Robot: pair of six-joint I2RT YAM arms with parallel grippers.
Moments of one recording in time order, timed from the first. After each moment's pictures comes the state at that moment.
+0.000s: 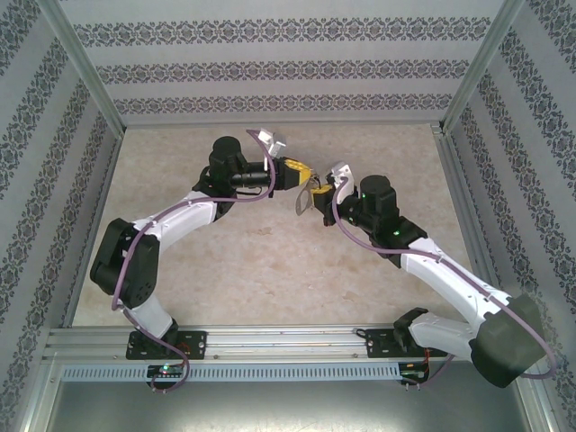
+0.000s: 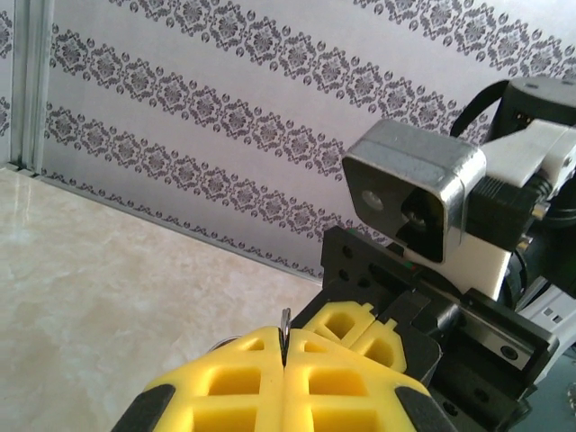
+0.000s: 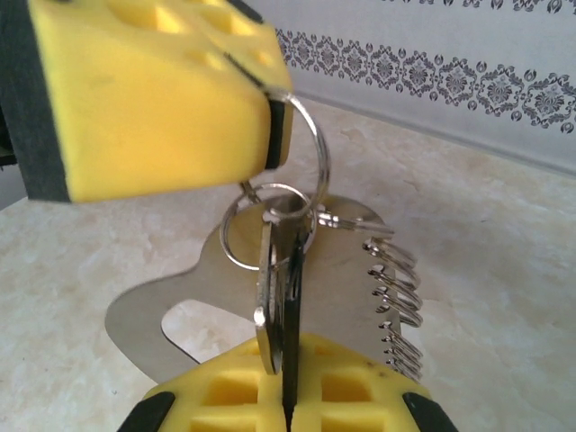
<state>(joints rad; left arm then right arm) -0.47 1.67 1.16 0.50 0.98 -0.32 0.51 1.12 0.78 0.02 -0.30 0.07</state>
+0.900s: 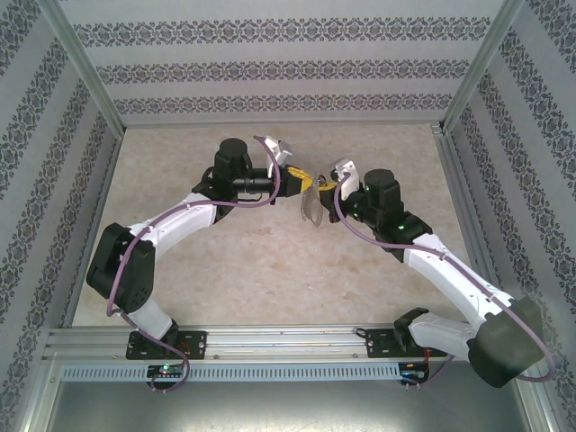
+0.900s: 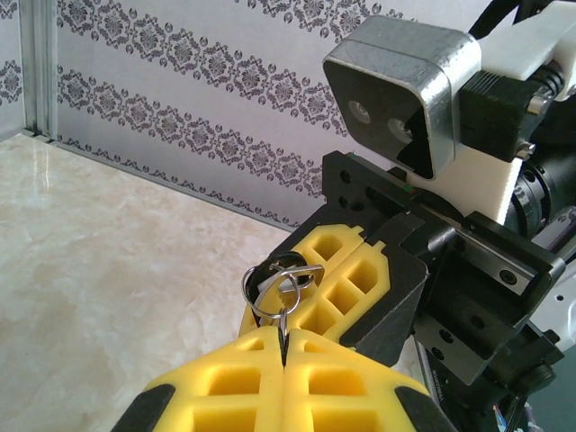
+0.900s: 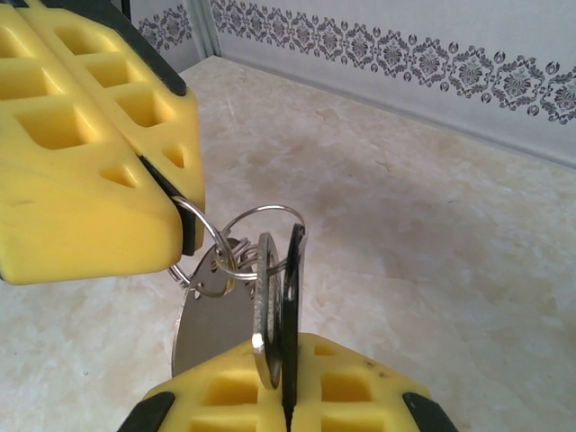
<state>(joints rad) -0.49 1.64 1.16 0.32 0.93 -0.18 0.46 1.13 0.83 -0.09 -0.30 0.02</state>
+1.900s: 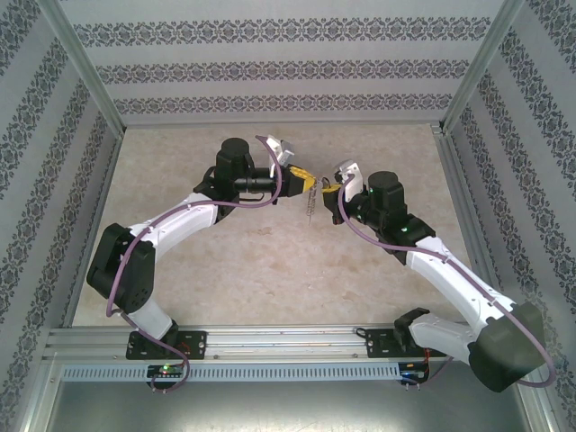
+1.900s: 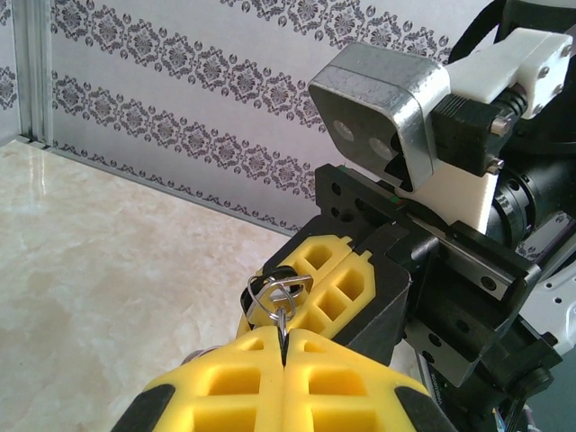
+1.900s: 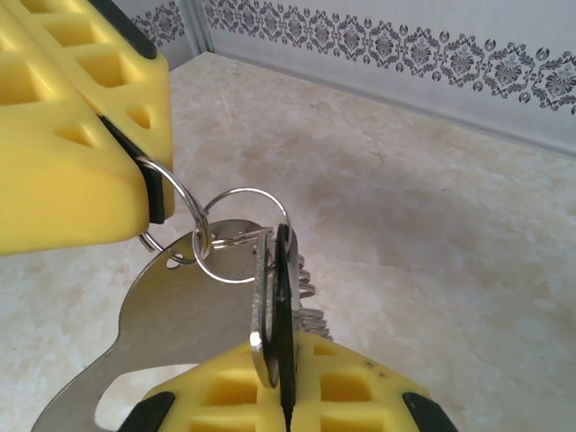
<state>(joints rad) -0.50 1.64 1.17 0.32 0.92 -0.18 0.43 1.10 0.80 -0.10 -0.31 0.03</state>
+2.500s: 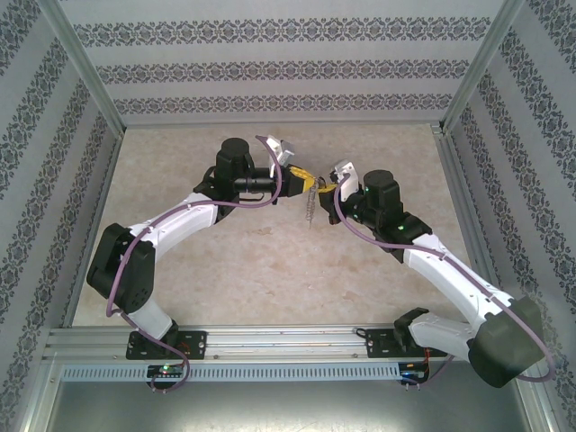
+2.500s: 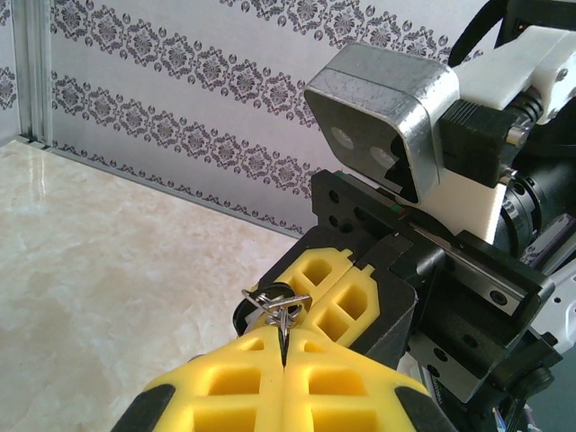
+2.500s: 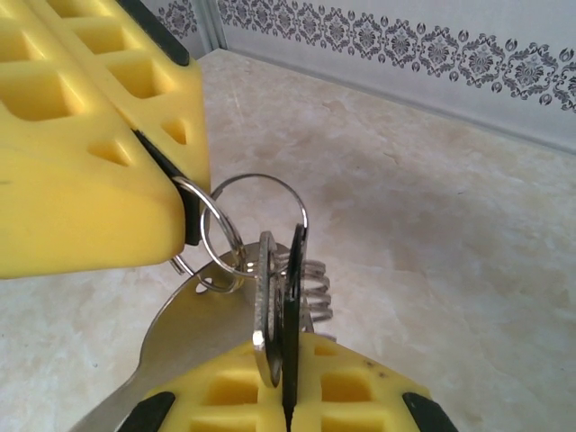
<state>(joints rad) -0.50 1.64 1.17 0.32 0.92 -0.18 0.46 1.13 0.82 -0.10 -0.31 0.03</state>
